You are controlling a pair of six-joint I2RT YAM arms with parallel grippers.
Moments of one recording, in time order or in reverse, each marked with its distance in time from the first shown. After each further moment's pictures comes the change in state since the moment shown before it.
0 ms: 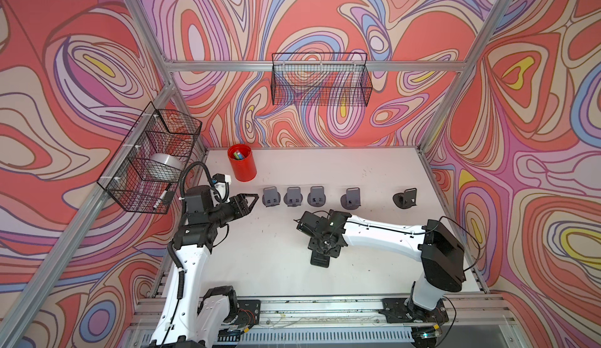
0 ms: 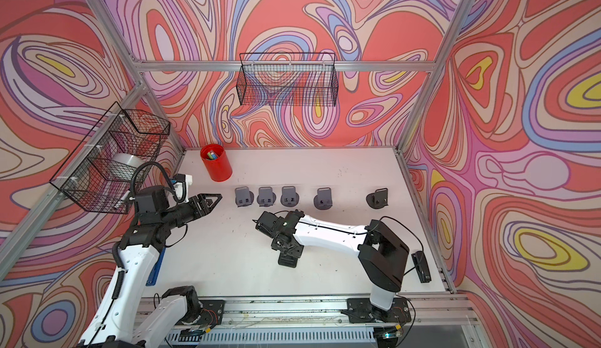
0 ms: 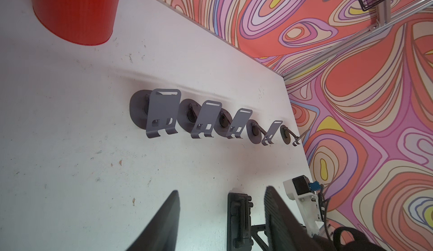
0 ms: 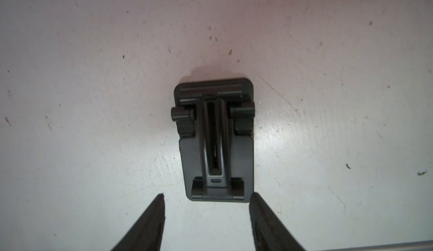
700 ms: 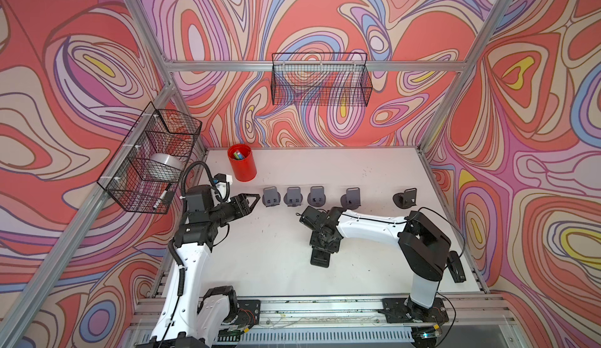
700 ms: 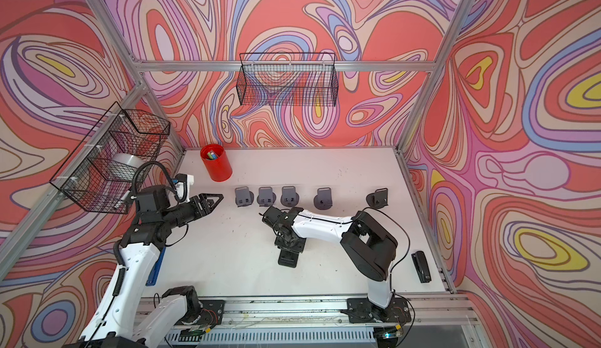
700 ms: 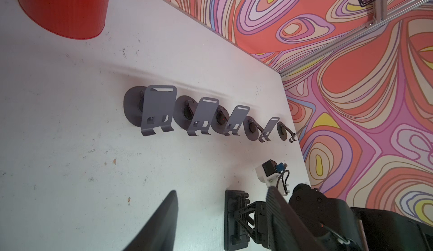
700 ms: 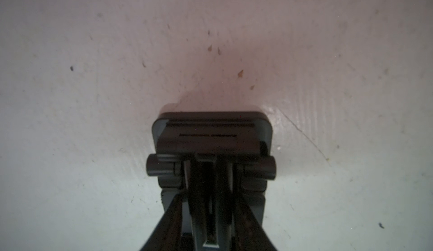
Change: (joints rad) left arm -0.001 0.018 0.000 0.002 0.025 0.001; right arm -0.102 0.103 -0.034 0.098 -0.125 -0.138
